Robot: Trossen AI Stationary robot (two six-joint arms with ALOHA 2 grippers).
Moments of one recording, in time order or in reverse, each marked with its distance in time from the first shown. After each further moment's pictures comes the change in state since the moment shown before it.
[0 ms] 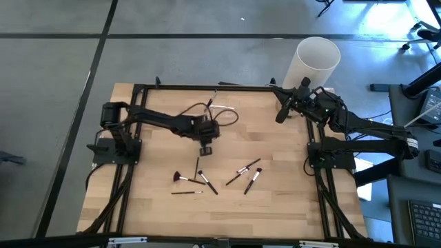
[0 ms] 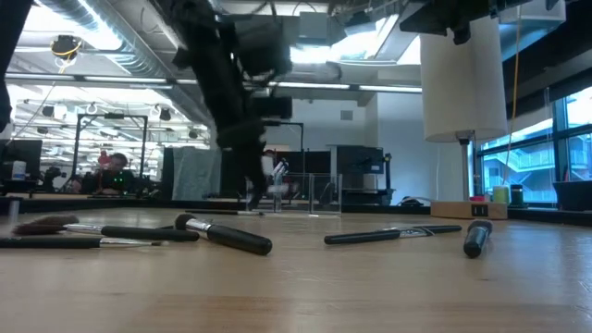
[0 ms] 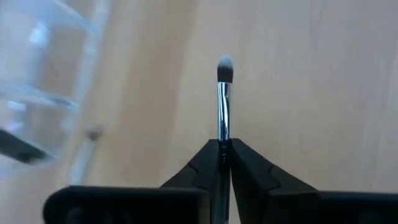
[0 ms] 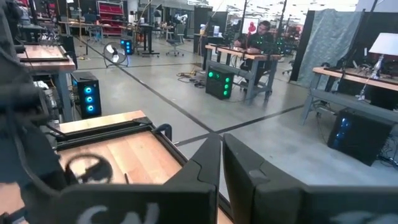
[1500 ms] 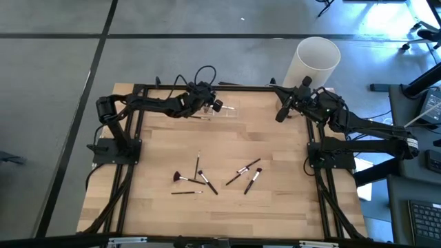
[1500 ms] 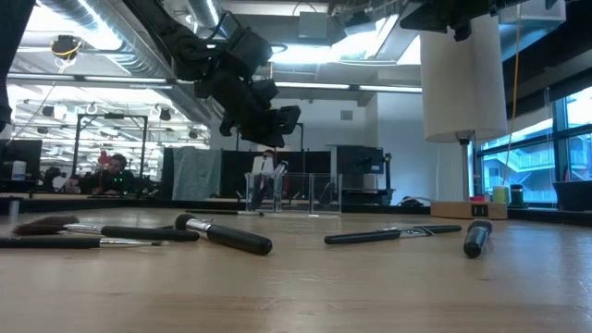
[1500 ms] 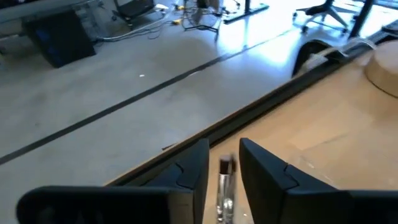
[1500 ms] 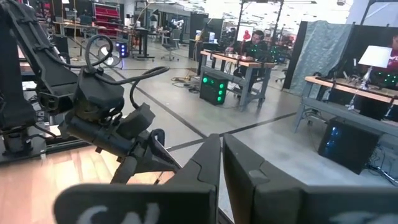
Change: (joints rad) left arm 0.307 -0.029 -0.105 0.690 -0.319 -0.201; right arm 0.000 0.000 0.000 0.028 0.019 -0.047
